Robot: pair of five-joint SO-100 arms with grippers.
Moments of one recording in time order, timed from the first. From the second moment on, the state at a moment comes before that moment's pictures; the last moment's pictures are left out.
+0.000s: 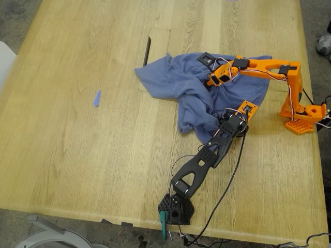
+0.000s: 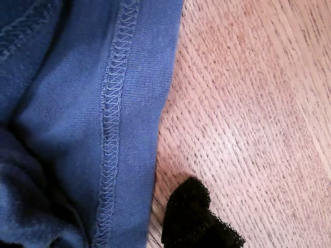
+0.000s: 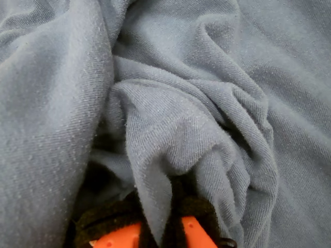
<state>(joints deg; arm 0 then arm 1) 37.1 2.7 -17.0 93.2 -91.3 15.8 73.0 80.0 42.4 -73.5</state>
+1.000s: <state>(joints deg) 30.5 -0.8 -17.1 73.7 -78.0 17.1 78.0 84.0 41.7 -73.1</state>
